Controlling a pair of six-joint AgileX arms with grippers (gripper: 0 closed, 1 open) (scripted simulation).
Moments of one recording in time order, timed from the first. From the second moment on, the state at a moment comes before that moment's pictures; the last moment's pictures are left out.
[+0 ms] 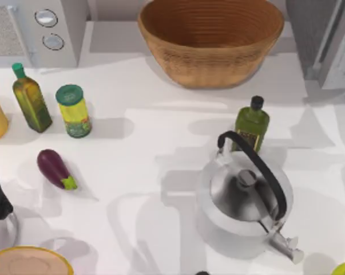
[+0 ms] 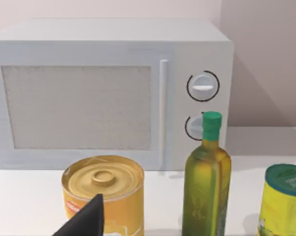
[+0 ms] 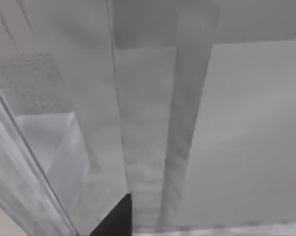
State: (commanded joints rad) left arm 0.00 0.00 0.00 0.00 0.00 0.00; right arm -0.04 1.63 0.99 0.06 -0.03 -0.01
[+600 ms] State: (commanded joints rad) left arm 0.00 0.00 0.00 0.00 0.00 0.00; right arm -0.04 1.88 1.31 0.00 -0.02 -0.01
